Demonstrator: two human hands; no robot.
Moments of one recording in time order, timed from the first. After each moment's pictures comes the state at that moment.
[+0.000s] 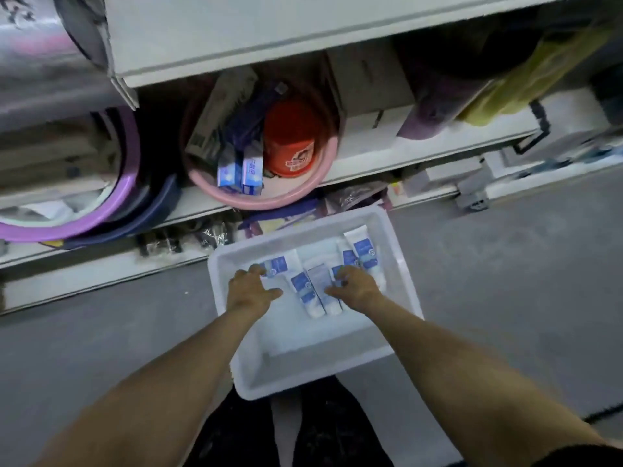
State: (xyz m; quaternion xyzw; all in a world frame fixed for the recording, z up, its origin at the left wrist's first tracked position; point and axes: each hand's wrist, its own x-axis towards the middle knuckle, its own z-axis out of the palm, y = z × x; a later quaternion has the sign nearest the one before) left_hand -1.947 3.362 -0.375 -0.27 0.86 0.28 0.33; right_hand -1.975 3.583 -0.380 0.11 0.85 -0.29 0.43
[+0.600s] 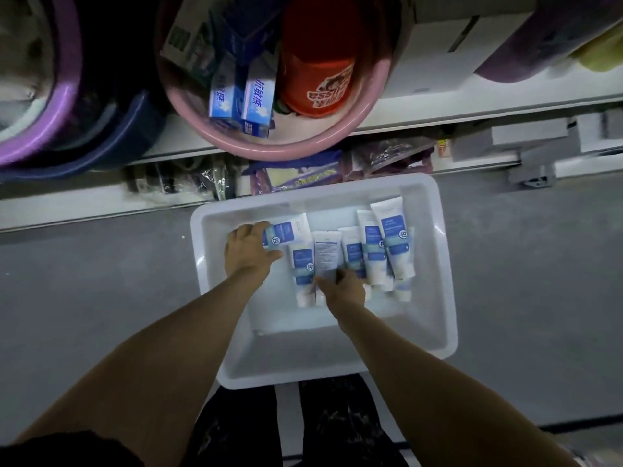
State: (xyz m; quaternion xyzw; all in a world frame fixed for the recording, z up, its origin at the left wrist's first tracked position) left_hand -1.958 3.355 -0.499 -0.28 0.89 0.23 0.28; right_hand -1.934 3.543 -0.508 0.32 0.78 -0.37 0.41
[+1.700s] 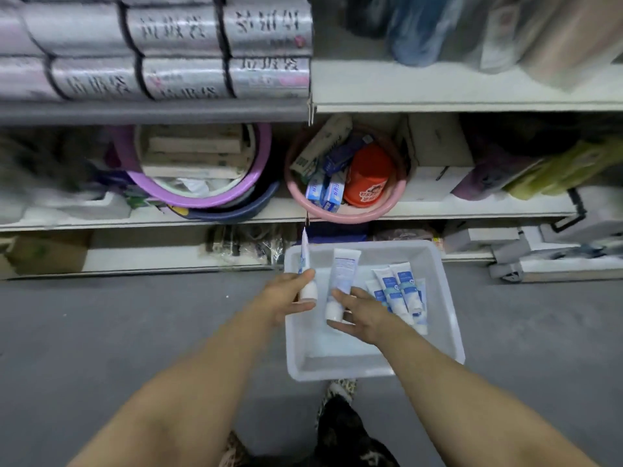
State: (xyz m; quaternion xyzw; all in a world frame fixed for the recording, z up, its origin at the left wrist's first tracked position) left_hand -1.872 3.300 -0.293 -0.41 0.51 0.72 0.22; right_hand -1.901 3.479 -0.312 0.30 0.55 -0.63 0.45
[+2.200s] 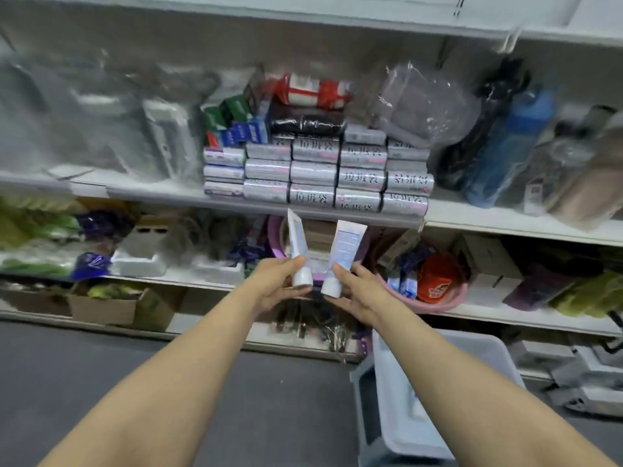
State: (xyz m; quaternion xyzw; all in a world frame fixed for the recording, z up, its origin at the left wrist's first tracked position) left_hand -1.753 3.052 -0.089 -0.27 0.53 0.80 0.02; right_hand -1.829 3.220 -0.112 0.06 0.58 -0.74 0.35
